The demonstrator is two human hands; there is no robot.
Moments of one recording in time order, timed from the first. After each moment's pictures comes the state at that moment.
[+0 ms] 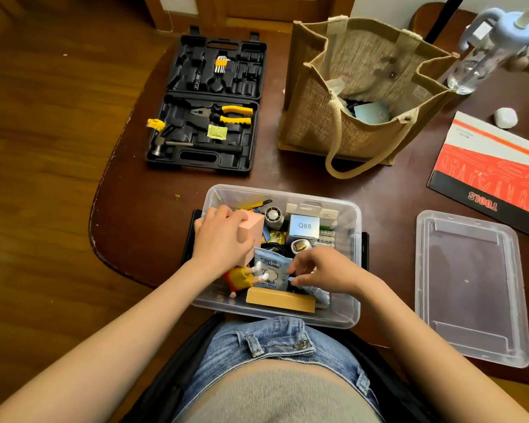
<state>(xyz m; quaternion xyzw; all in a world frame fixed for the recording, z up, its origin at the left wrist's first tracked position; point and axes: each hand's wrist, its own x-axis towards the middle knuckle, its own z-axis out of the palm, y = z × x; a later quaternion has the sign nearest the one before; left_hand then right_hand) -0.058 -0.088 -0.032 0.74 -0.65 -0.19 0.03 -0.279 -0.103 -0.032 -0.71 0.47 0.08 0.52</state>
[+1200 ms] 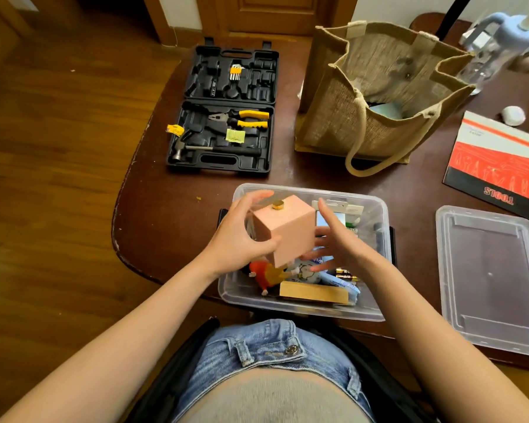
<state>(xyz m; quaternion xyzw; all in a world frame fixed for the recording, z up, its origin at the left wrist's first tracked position) -0.020 -0.069 -0.003 0.58 -0.58 -0.48 0.32 -0.229 -0.109 -0.023 -0.33 0.59 -0.08 0.73</state>
